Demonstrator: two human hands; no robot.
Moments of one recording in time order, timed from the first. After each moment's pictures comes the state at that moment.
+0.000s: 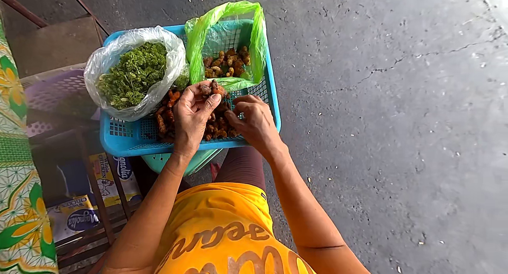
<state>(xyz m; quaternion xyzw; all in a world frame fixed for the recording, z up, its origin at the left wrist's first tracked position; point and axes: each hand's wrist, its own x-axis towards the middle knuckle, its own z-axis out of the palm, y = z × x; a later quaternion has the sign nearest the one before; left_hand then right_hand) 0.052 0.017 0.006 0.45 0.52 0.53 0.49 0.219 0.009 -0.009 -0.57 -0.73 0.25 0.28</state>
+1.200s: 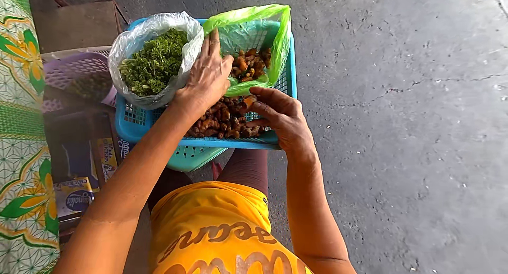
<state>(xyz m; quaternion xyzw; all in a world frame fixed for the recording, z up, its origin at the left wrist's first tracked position) 0.033 0.100 0.041 0.81 0.58 0.00 0.13 0.233 0.025 0.002 -0.47 -0.49 0.61 0.40</state>
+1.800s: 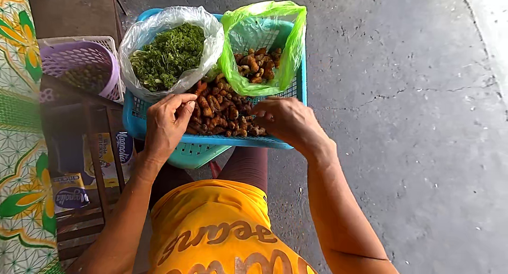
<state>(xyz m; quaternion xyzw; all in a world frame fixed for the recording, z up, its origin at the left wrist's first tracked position) -0.053 -0.021 0.010 0.69 0.61 0.35 0.19 0.222 0.030 0.031 -0.52 -0.81 0.24 0.06</state>
